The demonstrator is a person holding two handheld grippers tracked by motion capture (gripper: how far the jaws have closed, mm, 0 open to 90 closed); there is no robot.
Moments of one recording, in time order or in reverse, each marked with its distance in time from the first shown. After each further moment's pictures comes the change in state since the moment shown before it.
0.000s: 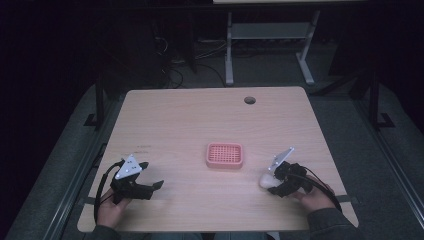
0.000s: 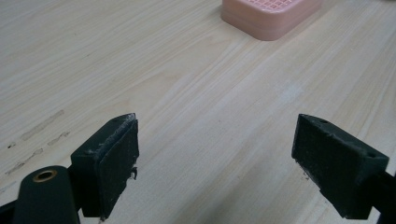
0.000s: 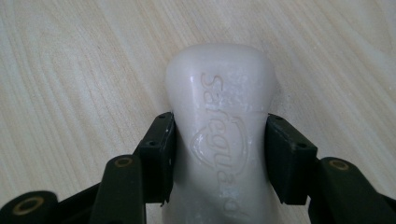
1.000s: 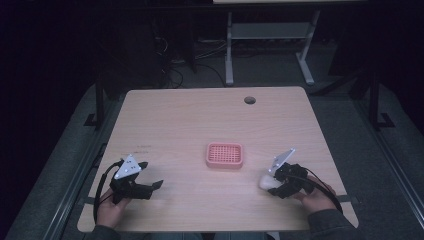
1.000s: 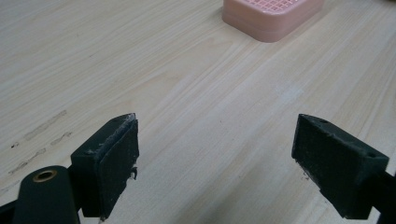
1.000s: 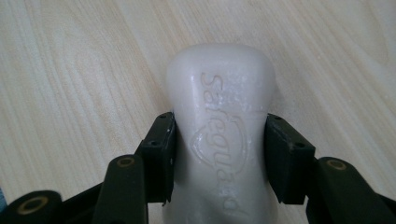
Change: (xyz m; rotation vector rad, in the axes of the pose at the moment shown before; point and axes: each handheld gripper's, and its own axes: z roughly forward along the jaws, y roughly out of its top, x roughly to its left) left arm 0.001 0.000 -0.002 -0.004 0.001 0.001; right arm 0.008 0.002 -0.009 -0.009 -0.004 -0.037
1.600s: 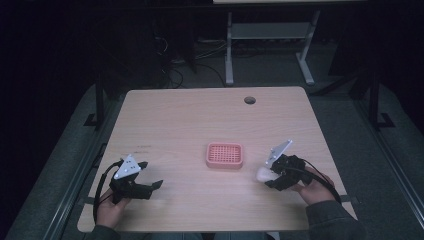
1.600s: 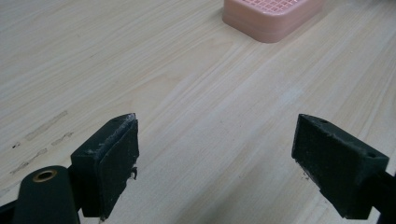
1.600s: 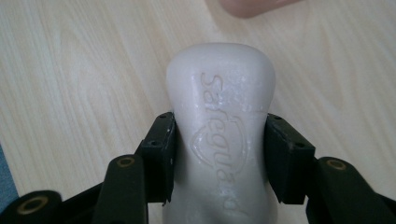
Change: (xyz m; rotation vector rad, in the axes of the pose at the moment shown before) left arm 0.000 0.000 0.000 -0.007 0.000 -0.008; right arm -0.005 0.025 -0.019 -0.027 -0.011 -0.048
